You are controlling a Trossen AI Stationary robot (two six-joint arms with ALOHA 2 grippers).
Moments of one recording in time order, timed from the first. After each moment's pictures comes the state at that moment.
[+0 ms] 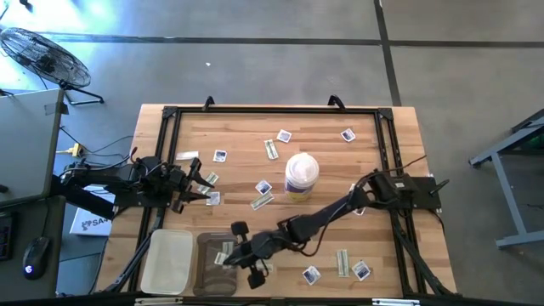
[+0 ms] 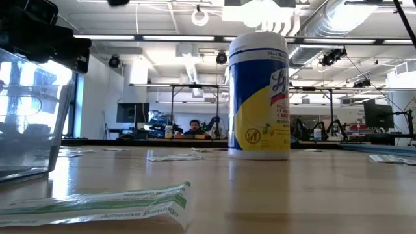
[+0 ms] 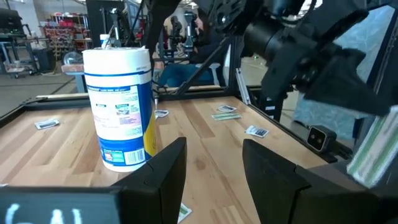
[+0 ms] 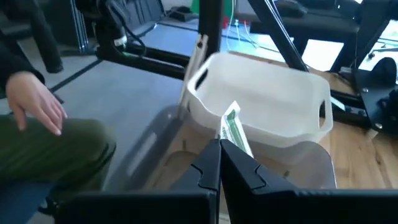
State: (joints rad) left arm -0.06 0.03 0.01 0.04 0.21 -0.01; right arm 0.41 2.26 1.79 0.14 0.04 -0.01
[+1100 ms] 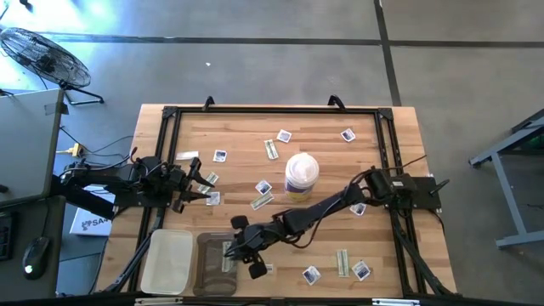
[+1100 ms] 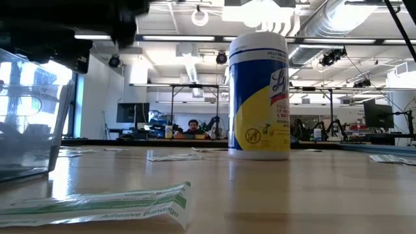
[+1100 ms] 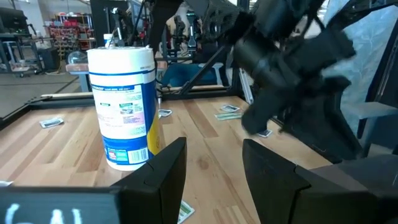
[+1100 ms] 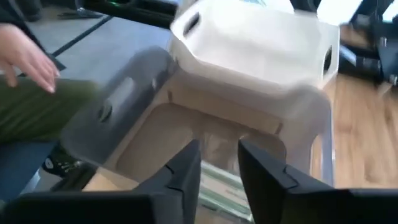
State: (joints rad) left arm -0.06 0.03 0.01 0.04 0.20 -0.01; right arm 0.37 2.27 1.79 0.03 -0.05 -0.03
